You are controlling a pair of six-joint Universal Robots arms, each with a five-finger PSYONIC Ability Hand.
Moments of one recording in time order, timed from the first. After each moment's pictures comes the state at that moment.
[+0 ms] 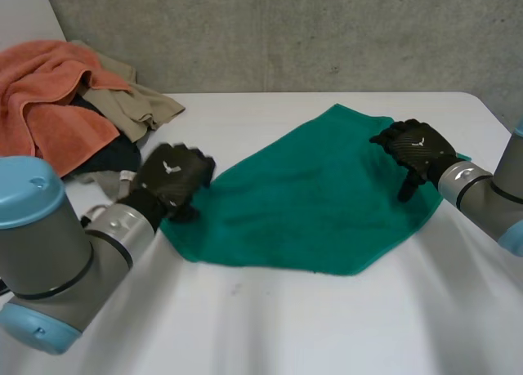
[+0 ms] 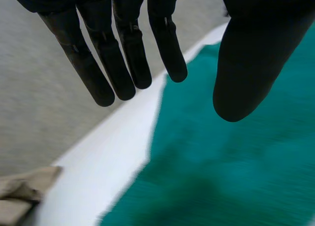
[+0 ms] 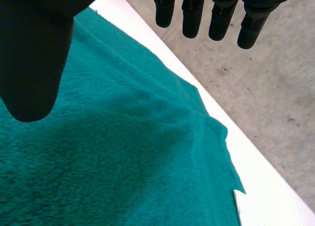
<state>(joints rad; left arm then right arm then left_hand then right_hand) 4.27 -1.85 -1.76 3.43 -1.36 3.50 1.68 -0.84 1.22 -0.12 1.12 2.55 0.77 0.76 0.76 0.75 0.58 0.21 0.20 0.21 0.21 0.05</state>
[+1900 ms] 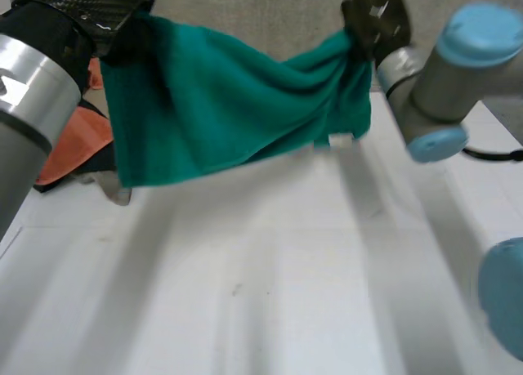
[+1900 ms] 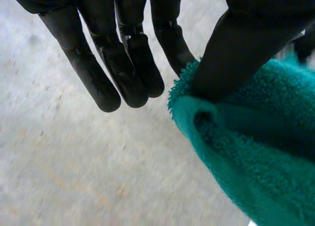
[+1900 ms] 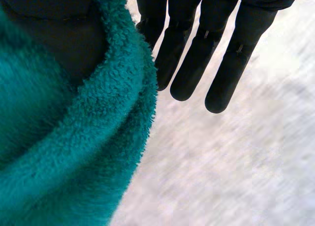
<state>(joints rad) 4.22 -1.52 -1.43 3.31 -1.48 3.70 1.98 -0.59 0.32 -0.04 1.45 2.83 1.16 1.20 1.19 1.20 0.98 1.13 1.17 1.18 1.19 0.99</state>
